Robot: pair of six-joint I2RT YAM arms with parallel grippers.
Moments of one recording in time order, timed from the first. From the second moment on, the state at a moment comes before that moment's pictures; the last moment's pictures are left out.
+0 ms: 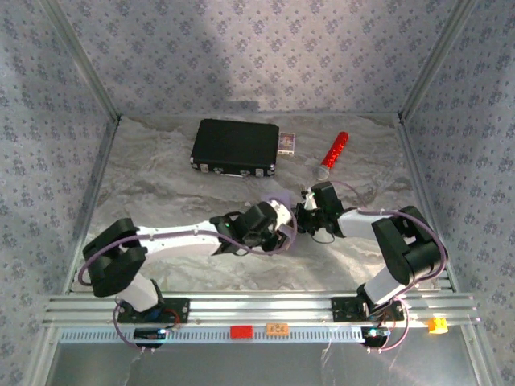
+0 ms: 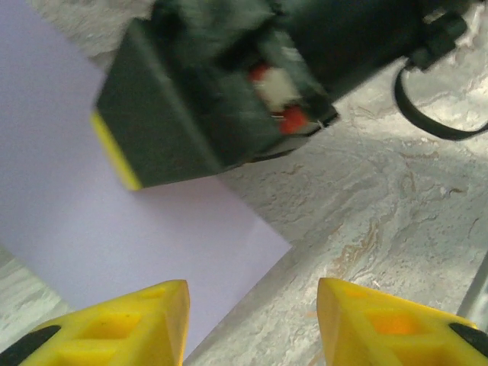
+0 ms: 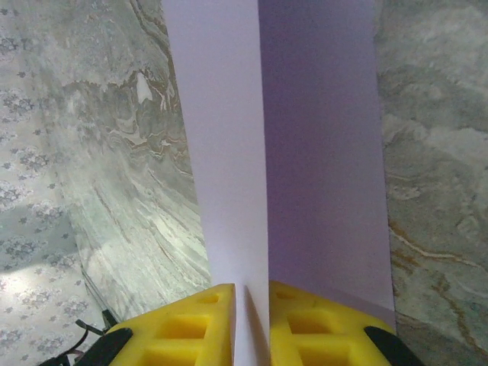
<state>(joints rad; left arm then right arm) -1.13 1.57 0.92 -0.15 -0.02 -0.33 0.43 1.57 0.57 0.15 -0.60 0.88</state>
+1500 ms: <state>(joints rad) -1.31 1.80 1.08 -0.28 -0.50 -0.15 0.42 1.57 0.57 0.16 -0.62 0.90</state>
